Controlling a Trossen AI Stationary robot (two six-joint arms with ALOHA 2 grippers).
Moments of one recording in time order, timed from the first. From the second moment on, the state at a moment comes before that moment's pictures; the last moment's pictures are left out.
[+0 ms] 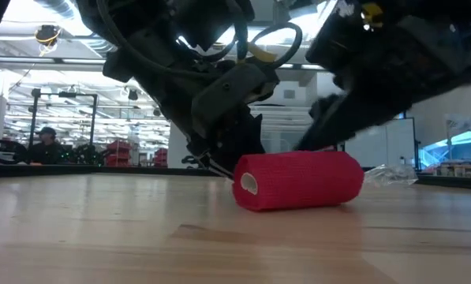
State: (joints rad) left arm -0.28 2.05 1.09 0.16 -0.19 -0.40; right arm 0.32 1.68 0.70 0.30 0.03 0.26
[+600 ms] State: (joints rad) left arm -0.28 2.05 1.09 0.16 -0.19 -0.40; right arm 0.53 1.61 0.70 -0.13 0.09 0.31
